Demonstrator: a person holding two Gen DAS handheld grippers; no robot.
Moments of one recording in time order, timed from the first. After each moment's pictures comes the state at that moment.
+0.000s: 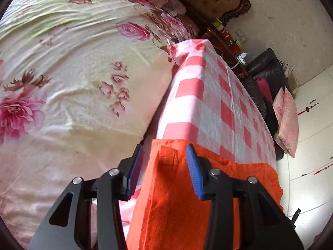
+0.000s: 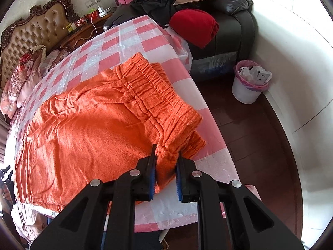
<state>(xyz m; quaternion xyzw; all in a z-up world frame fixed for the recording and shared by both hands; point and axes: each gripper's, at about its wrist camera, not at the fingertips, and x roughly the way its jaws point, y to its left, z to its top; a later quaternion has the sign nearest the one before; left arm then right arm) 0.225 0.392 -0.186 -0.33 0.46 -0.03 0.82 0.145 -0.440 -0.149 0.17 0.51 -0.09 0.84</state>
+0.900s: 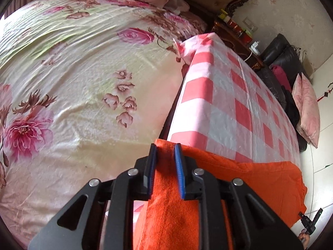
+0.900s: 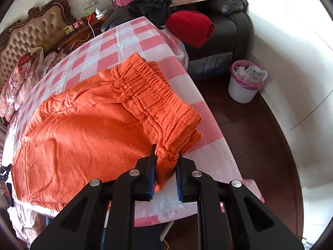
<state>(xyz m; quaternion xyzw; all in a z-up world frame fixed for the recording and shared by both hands) 0.249 0.376 -0.179 -0.25 0.47 0.03 0.84 0.132 -0.434 -0.147 0.16 0.50 -0.10 0.84</state>
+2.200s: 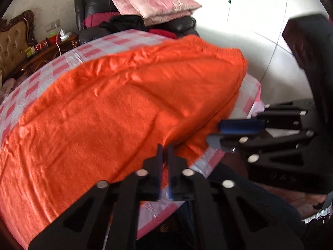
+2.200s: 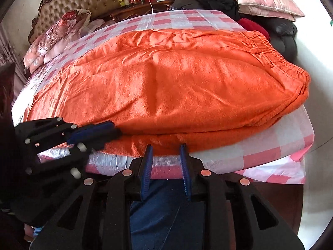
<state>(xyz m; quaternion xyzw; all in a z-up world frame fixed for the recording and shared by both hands) 0.116 -0.164 -0.161 0.14 0.39 -0.36 0.83 0.084 -0.269 -0.161 0.08 0.50 0.02 0.86</state>
